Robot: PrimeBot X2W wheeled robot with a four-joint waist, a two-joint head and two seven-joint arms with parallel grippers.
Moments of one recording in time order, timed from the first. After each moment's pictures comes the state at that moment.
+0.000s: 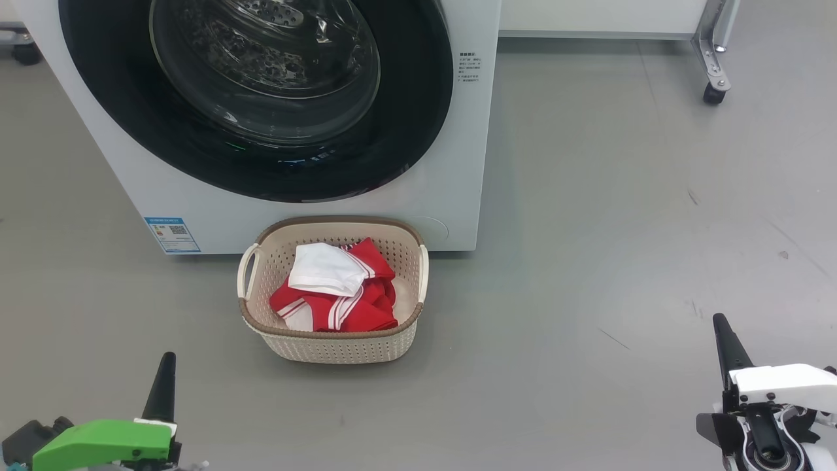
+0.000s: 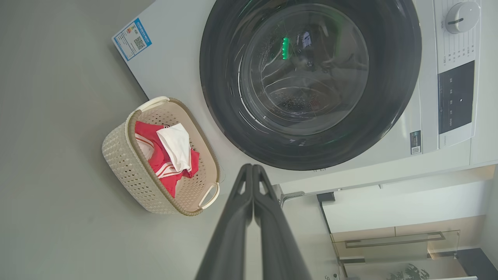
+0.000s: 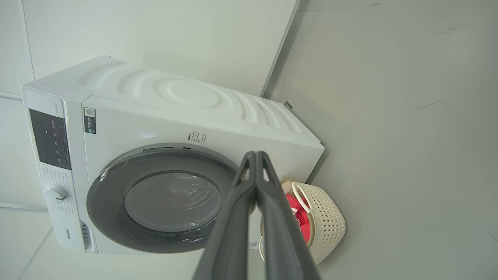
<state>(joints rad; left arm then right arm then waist) -0.02 0.05 0.02 0.28 -1.41 -0.12 0.02 -0.03 -0.05 -0.09 0.27 1.37 0.10 0.05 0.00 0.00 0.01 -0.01</state>
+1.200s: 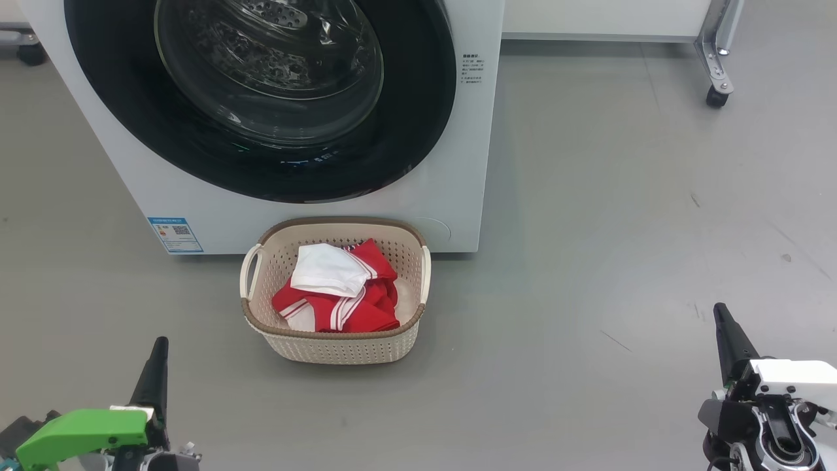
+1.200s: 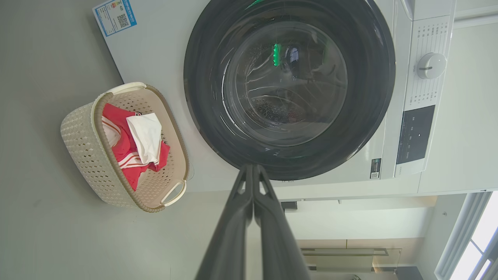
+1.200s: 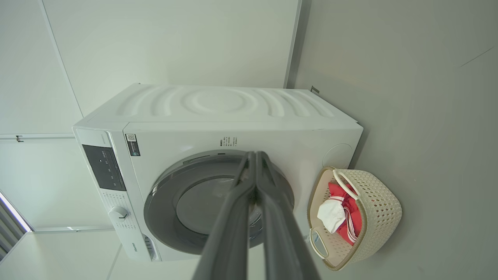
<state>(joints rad) -0.06 0.05 0.05 0.28 -1.62 -0.12 0.08 -0.06 -0.04 -0.14 0.28 1.60 0.12 0.11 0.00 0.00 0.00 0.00</state>
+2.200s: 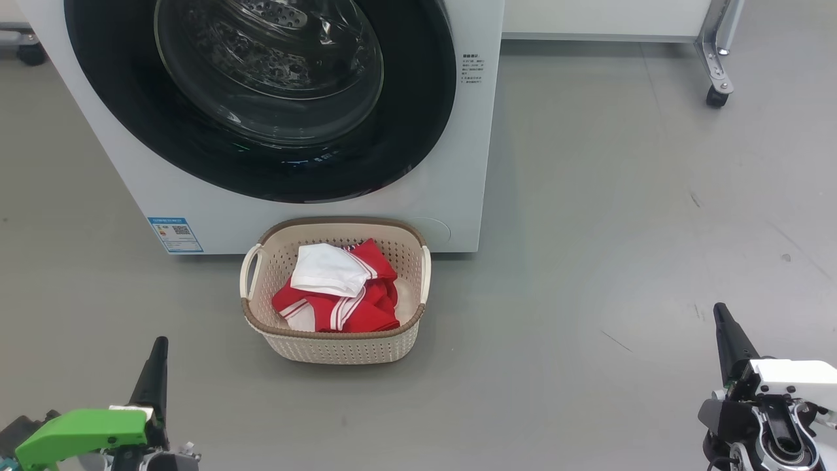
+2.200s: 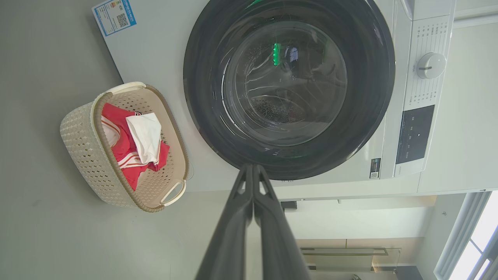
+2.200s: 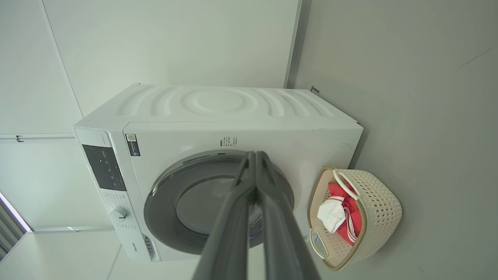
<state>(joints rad) -0.06 0.05 0.05 0.28 -1.62 -0.12 0.08 -0.06 -0.04 -0.14 0.28 1.60 0.12 0.11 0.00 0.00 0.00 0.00</state>
